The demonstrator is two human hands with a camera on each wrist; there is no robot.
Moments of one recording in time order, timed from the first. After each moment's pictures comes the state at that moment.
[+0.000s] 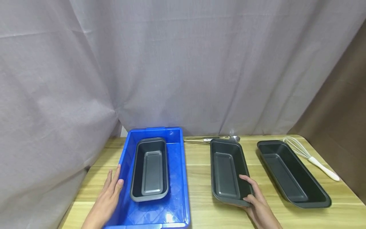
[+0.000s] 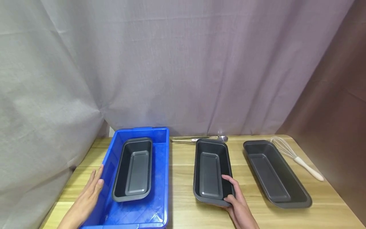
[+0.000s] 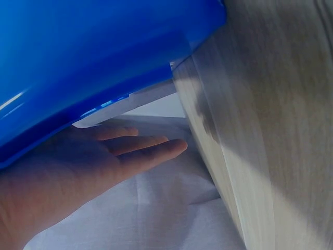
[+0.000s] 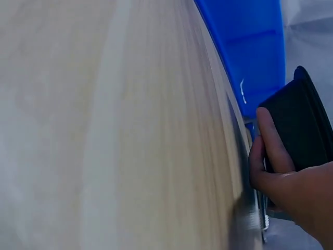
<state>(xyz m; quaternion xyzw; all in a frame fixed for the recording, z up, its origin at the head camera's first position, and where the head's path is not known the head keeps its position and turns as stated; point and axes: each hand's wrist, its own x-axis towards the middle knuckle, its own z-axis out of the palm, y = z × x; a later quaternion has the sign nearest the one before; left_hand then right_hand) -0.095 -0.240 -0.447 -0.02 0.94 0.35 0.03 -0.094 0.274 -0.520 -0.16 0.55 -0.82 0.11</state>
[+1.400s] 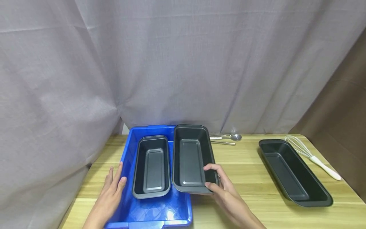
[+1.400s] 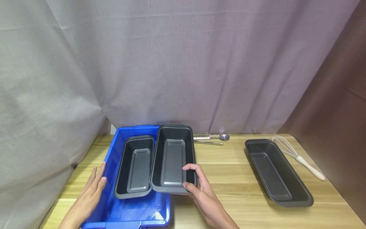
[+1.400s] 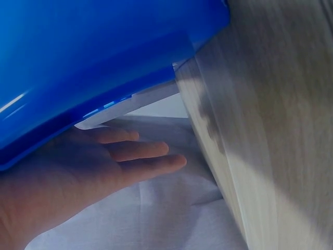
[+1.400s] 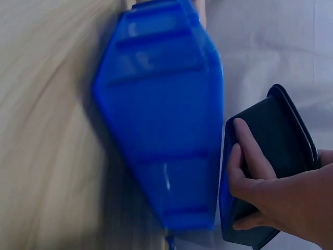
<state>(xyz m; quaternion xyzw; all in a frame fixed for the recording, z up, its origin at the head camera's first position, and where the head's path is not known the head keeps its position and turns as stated) -0.096 -0.240 -0.446 -0.04 0.94 0.35 0.05 -0.093 0.150 -0.418 -0.12 0.61 -0.77 0.14</state>
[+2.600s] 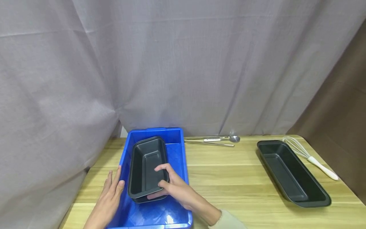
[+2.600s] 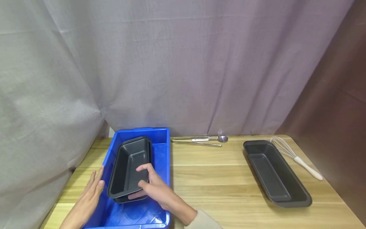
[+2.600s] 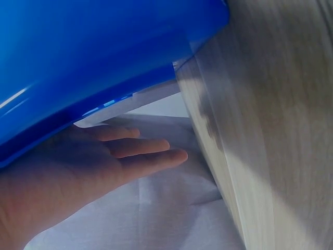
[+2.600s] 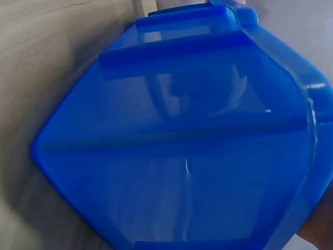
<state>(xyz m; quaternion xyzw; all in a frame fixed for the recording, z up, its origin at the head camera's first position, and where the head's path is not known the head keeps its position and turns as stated) -0.094 -0.243 -0.447 -0.03 0.93 0.37 0.05 -0.130 0.022 -0.425 -0.16 0.59 -0.75 0.27</state>
